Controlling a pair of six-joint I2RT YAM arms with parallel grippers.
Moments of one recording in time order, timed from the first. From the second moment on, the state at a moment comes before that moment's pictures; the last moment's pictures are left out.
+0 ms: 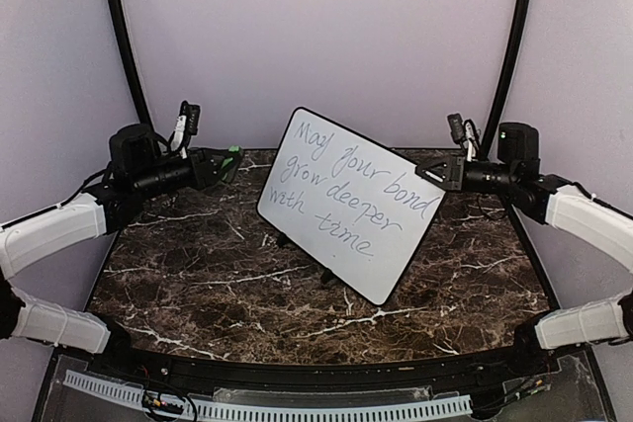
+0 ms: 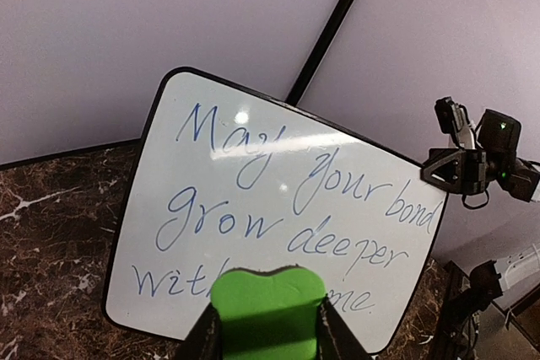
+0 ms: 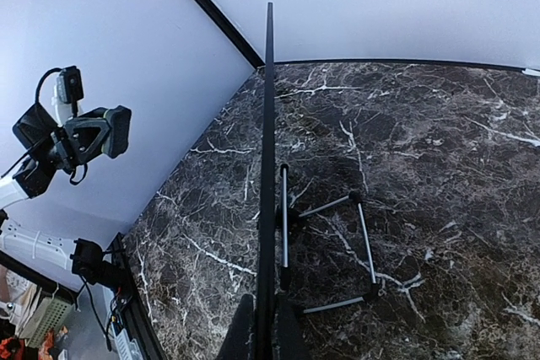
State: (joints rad) left arm -0.40 1.17 0.81 0.21 0.48 -0.36; right arm 0.30 1.16 0.84 -0.02 -0.71 0.40
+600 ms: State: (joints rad) left arm -0.41 1.57 1.23 0.15 0.41 -0.20; right arm 0.37 1.09 0.85 -0.10 -0.65 0.36
